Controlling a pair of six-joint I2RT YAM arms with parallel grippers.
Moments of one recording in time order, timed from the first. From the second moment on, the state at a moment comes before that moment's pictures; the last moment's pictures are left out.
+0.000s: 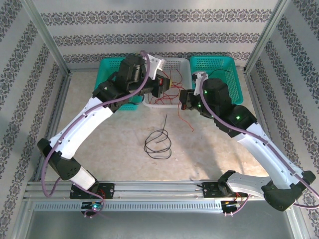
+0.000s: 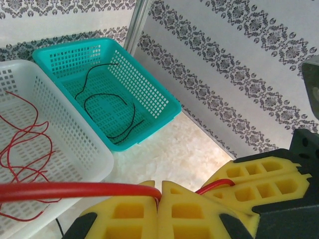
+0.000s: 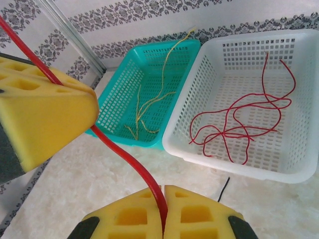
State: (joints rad) left arm -0.65 1.57 1.80 -0.62 0.28 -0.29; right arm 0.64 1.14 1.37 -0.66 0.03 0.48
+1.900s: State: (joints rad) left arm -0.45 2.52 2.63 -0.85 0.27 -0.35; right arm 0.35 0.90 1.18 -0.80 -0.01 0.57
